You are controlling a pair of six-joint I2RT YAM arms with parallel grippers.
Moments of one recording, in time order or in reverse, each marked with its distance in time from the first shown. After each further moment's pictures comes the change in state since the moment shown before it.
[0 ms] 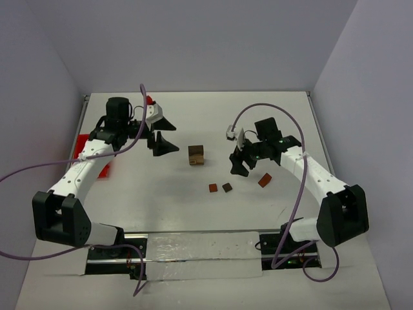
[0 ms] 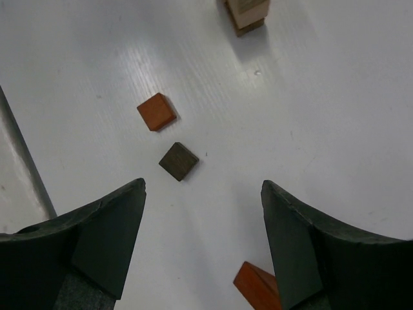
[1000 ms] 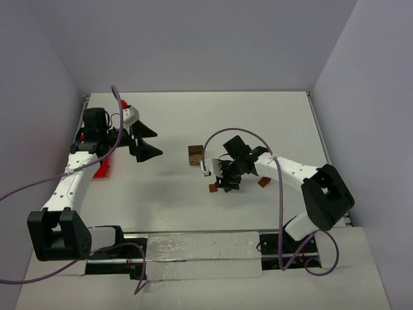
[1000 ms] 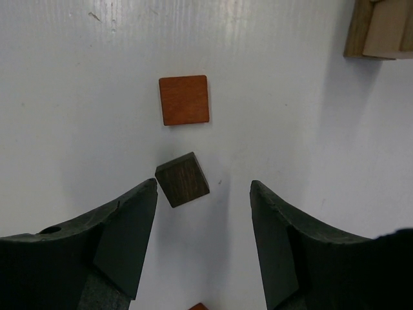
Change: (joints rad) left arm 0.215 -0.136 -0.148 -0.057 0.092 -0.084; right arm 0.296 0.171 -0.074 0.068 0.223 -0.394
